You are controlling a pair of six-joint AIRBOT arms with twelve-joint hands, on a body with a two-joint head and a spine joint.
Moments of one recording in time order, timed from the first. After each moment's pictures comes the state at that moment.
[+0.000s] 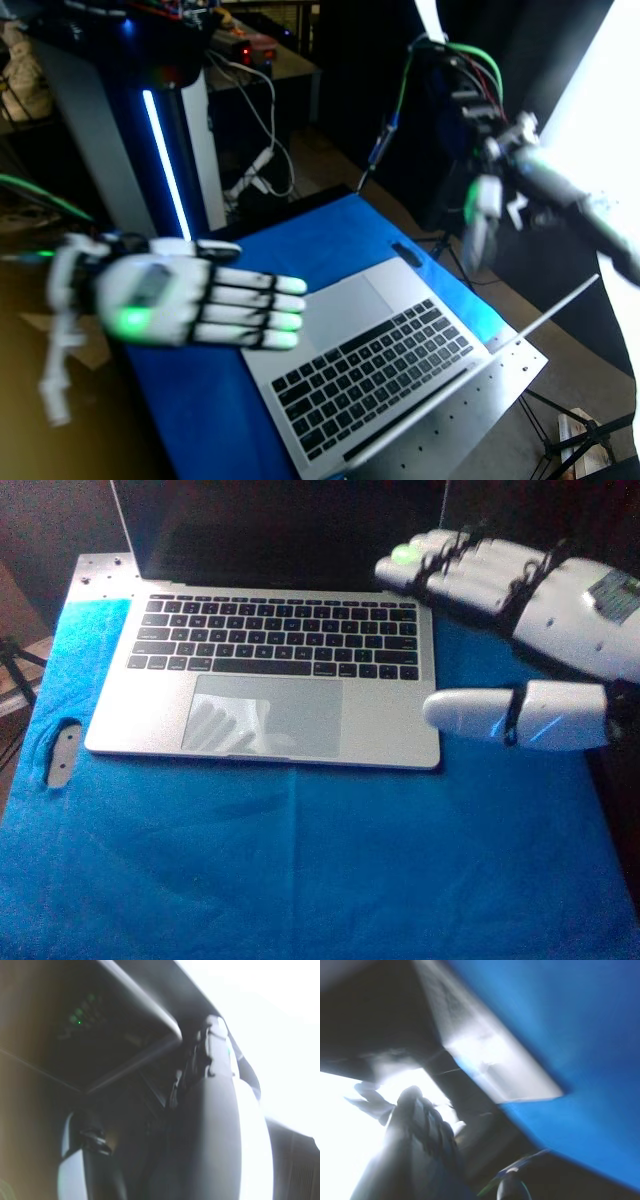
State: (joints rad) left arm 0.49 -1.07 1.45 -0.07 -0.79 0.82; right arm -0.85 -1.05 1.17 -0.19 0.98 -0.65
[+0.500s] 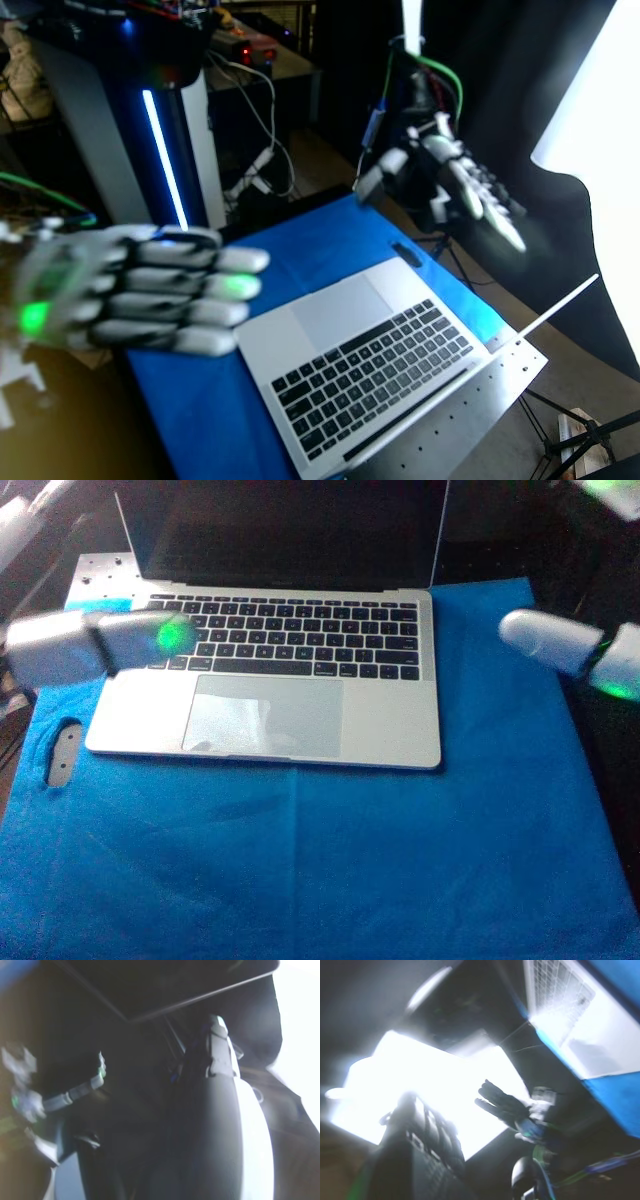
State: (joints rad) left arm 1.00 -0.99 1.19 -0.17 -1.33 0.57; right arm -0.99 -0.99 1.11 0.11 1.43 -0.65
